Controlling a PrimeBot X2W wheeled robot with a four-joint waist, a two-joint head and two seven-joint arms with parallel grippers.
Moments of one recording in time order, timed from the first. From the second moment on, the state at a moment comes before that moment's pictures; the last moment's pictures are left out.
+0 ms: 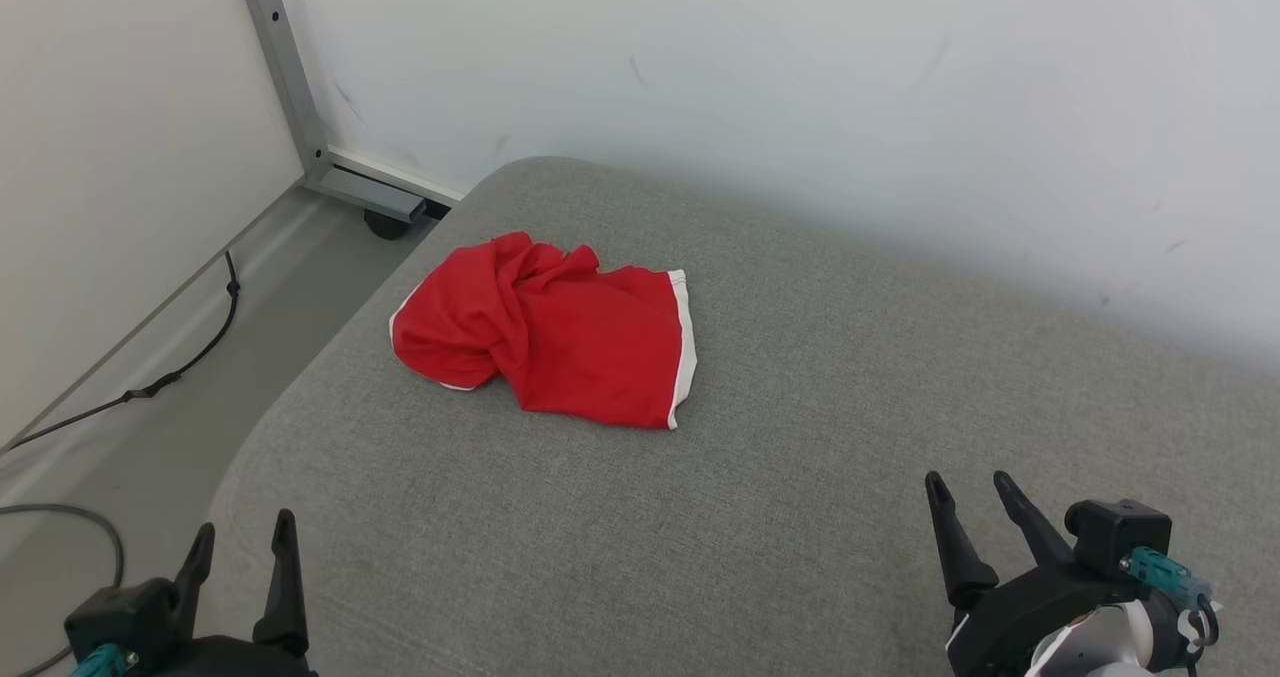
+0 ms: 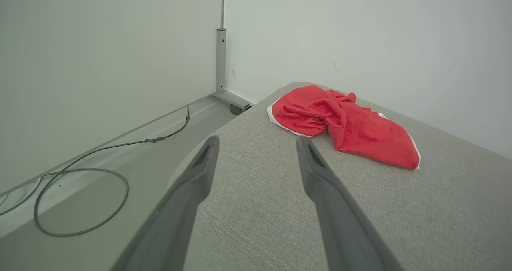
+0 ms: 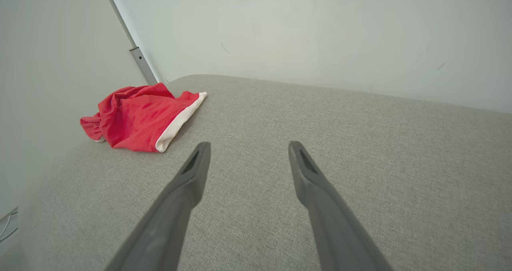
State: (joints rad) left arm -0.02 0.23 -0.16 0.15 -0.33 0.12 -0.06; right arm -0.06 -0.05 0.01 0.25 0.32 0.05 -0.01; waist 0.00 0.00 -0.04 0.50
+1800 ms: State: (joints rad) left arm -0.91 0.11 -0.18 0.88 -0.39 0.11 0.42; right arm -0.15 -0.24 0.05 -0.19 0.22 0.06 0.22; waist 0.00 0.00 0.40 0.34
